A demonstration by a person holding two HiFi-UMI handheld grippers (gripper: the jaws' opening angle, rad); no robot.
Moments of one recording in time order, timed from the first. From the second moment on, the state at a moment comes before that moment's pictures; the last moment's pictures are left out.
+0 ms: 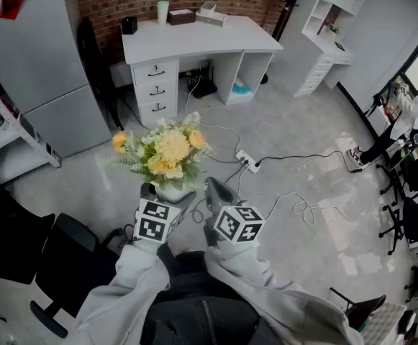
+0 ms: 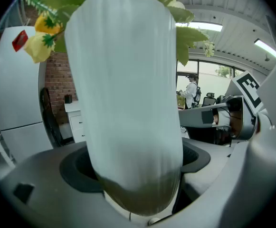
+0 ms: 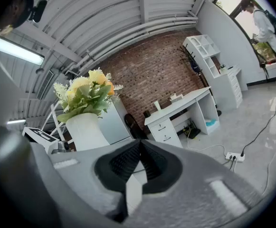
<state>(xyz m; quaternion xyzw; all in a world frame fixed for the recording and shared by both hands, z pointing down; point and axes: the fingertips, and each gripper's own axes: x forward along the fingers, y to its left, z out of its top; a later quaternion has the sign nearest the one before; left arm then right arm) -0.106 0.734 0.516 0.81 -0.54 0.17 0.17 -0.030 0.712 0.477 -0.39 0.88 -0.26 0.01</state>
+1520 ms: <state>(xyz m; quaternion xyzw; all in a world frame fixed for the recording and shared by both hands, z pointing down) -0.099 0.570 0.511 0.83 -0.50 0.18 0.17 -0.015 0.552 0.485 -0.44 0.86 -0.27 0.01</state>
